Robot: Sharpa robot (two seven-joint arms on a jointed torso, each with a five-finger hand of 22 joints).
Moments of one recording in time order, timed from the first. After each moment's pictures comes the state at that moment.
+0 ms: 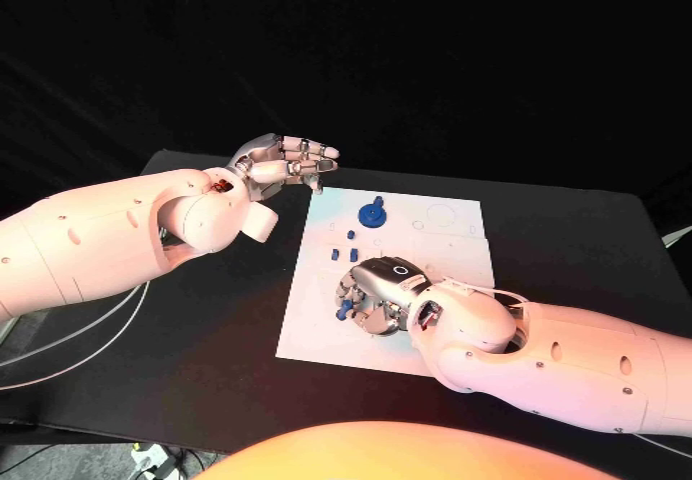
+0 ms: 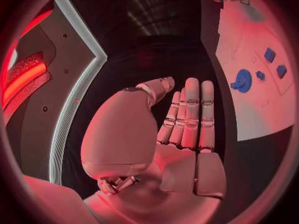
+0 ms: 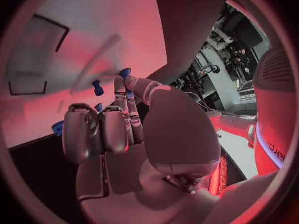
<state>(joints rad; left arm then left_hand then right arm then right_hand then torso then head) 1.22 -0.89 0.01 1.47 -0.16 -0.12 0.25 1.41 -0.21 0.58 0.03 0.18 0.81 0.21 0.24 0.32 0.83 0.16 0.50 0.27 1.05 0.07 0.95 0.52 0.17 0.79 0.17 0.95 0.77 1.07 -0.61 -0.16 1.73 -1.67 -0.34 -0.36 1.37 -0.16 0.64 0.05 0.07 1.06 0.11 0.24 0.40 1.30 0.04 0.11 0.12 1.47 -0.03 1.35 1.12 0.05 1.46 0.07 1.35 1.31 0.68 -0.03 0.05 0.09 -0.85</state>
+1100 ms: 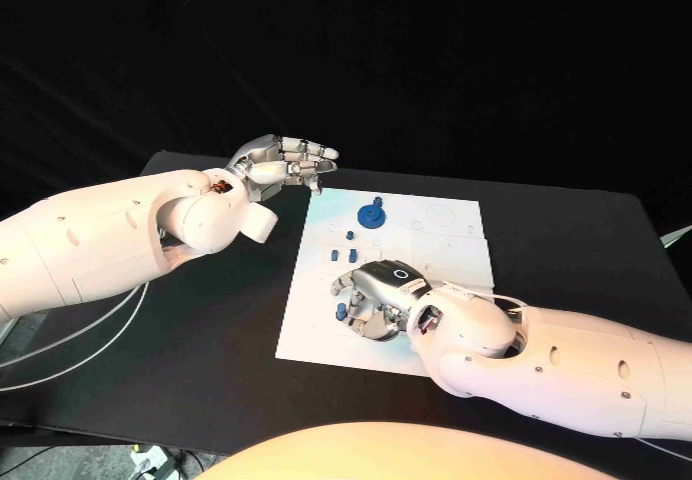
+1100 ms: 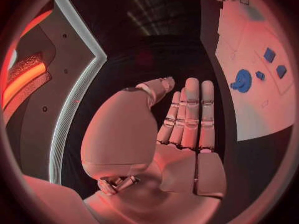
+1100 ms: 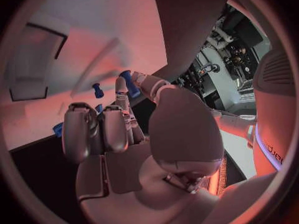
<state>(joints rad) 1.22 -0.89 0.01 1.47 -0.16 -0.12 0.24 1.41 -0.21 0.58 0.03 0.18 0.81 0.21 0.24 0.32 0.83 0.15 0.50 0.27 1.05 0.08 0.95 0.52 0.17 0.79 0.17 0.95 0.77 1.06 -0.61 -0.17 1.73 -1.68 -0.37 -0.36 1.26 -0.26 0.57 0.05 0.16 0.80 0.12 0.12 0.44 1.29 0.05 0.09 0.16 1.47 -0.03 1.35 1.12 0.05 1.46 0.07 1.34 1.31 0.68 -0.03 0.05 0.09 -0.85</state>
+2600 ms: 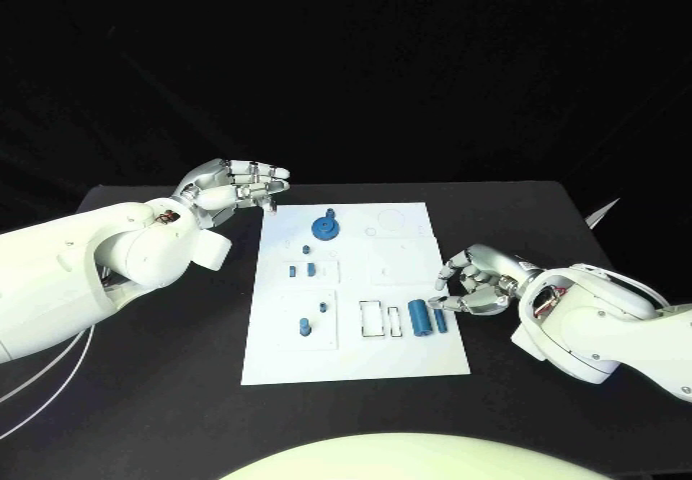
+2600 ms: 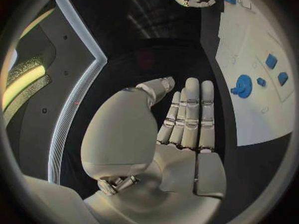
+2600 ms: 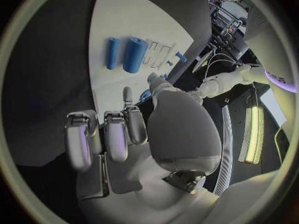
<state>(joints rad) 1.21 -0.90 0.00 1.48 -0.16 -0.11 0.24 1.41 -0.21 0.58 0.03 0.18 0.81 0.21 0.24 0.32 0.82 0.16 0.50 0.26 1.05 0.08 0.95 0.52 0.17 0.79 0.17 0.95 0.77 1.13 -1.16 -0.17 1.91 -1.24 -0.43 -0.36 1.24 -0.21 0.19 0.28 0.13 0.90 0.11 0.35 0.52 1.46 0.03 1.37 1.31 1.46 -0.05 1.50 1.31 0.02 1.46 0.06 1.54 1.31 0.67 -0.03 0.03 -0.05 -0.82</state>
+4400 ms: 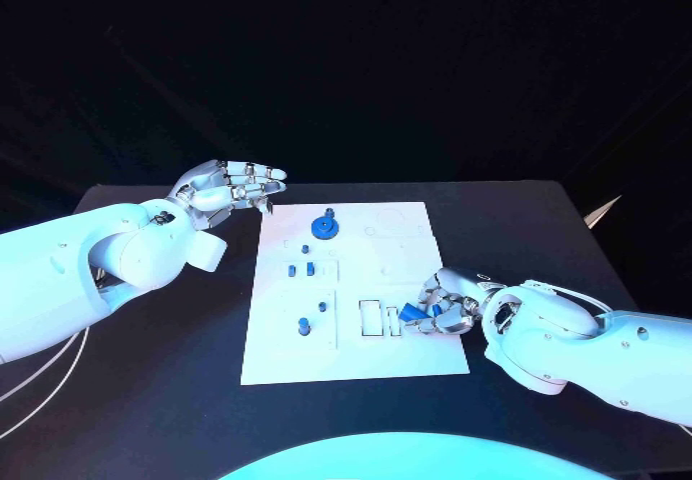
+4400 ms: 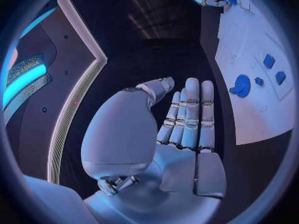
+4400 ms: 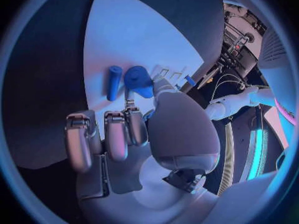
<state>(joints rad) 1.21 -0.91 0.00 1.48 -0.16 -0.10 0.24 1.40 -0.21 0.58 0.04 0.18 0.81 0.21 0.24 0.32 0.82 0.16 0.51 0.26 1.05 0.08 0.95 0.52 0.17 0.79 0.17 0.94 0.77 1.05 -1.02 -0.16 1.84 -1.41 -0.37 -0.50 1.24 -0.14 0.07 0.29 0.17 0.96 0.08 0.40 0.54 1.47 0.01 1.38 1.31 1.47 -0.05 1.52 1.31 0.01 1.46 0.05 1.57 1.31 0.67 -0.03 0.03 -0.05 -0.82</state>
